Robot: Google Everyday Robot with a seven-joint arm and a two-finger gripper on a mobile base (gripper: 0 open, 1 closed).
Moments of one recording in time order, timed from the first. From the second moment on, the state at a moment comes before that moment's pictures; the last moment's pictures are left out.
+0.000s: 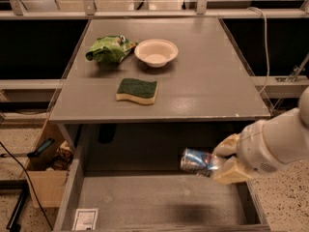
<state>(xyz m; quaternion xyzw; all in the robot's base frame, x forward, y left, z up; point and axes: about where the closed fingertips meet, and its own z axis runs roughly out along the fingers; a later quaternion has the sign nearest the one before) 0.390 -0.159 0.787 -0.61 0.75 0.10 0.23</state>
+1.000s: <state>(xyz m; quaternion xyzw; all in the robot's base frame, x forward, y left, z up) 0.391 -0.083 0.693 -0.61 0.75 0.14 0.23</state>
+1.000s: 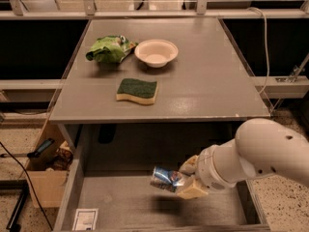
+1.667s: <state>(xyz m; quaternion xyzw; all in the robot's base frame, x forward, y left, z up) 0.423 -0.098 0.649 -0.57 0.77 0.11 0.25</state>
